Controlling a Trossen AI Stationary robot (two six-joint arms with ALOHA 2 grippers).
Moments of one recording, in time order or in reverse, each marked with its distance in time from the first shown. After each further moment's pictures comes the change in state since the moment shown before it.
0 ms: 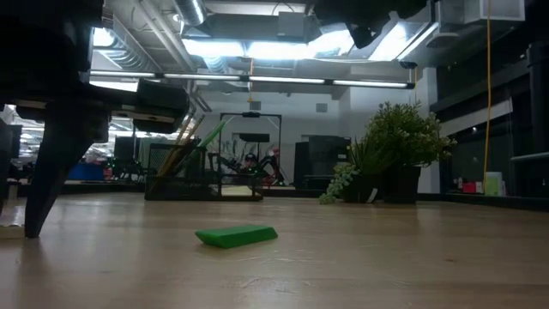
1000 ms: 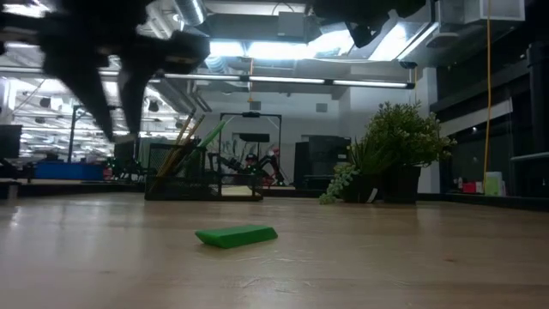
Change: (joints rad) left arm 0.081 -0.233 -0.003 -0.140 -0.221 -0.133; right arm 0.000 0.000 0.000 0.009 0.000 0.003
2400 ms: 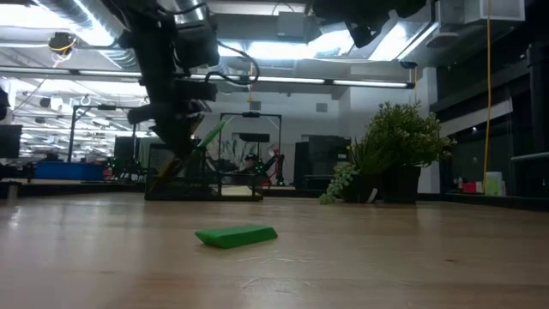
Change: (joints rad) left arm 0.800 -0.236 -0.241 0.099 -0.020 0.116; right arm 0.000 0.000 0.000 -0.002 0.000 -0.005
